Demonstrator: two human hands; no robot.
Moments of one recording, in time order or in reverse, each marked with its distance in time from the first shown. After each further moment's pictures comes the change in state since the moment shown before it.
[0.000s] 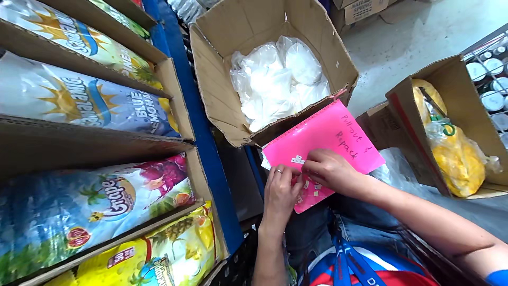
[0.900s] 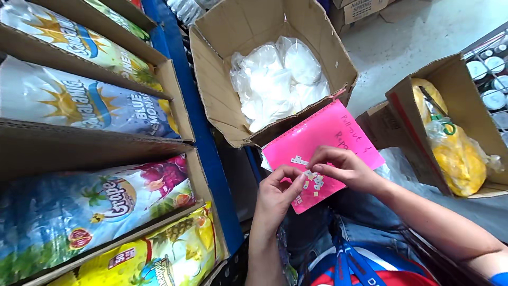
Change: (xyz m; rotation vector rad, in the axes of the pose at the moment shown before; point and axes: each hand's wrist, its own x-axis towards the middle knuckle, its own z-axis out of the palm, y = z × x) left_hand 0.018 0.029 -0.046 -0.929 -0.115 -0.362; right_hand -0.004 -0.006 -0.029 0.859 0.106 0.174
